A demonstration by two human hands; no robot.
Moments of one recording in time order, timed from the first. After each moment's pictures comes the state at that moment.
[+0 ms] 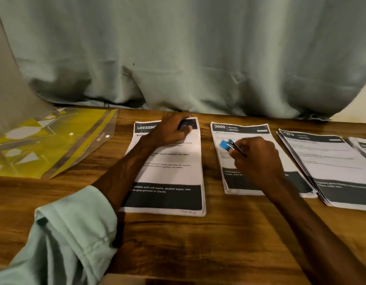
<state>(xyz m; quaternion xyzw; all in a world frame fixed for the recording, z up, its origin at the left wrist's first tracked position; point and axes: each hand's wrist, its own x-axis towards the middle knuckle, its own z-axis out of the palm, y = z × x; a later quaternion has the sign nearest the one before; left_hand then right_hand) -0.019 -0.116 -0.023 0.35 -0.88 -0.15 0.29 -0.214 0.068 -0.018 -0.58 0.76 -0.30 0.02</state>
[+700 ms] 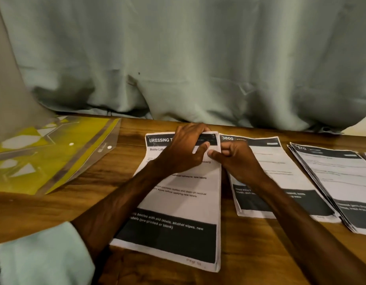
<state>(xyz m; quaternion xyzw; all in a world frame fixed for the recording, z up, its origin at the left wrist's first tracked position) -0.029 -0.089 -0.038 0.26 -0.88 -0.06 0.39 -0.192 0.005 -0.024 -0.64 0.59 -0.44 0.22</state>
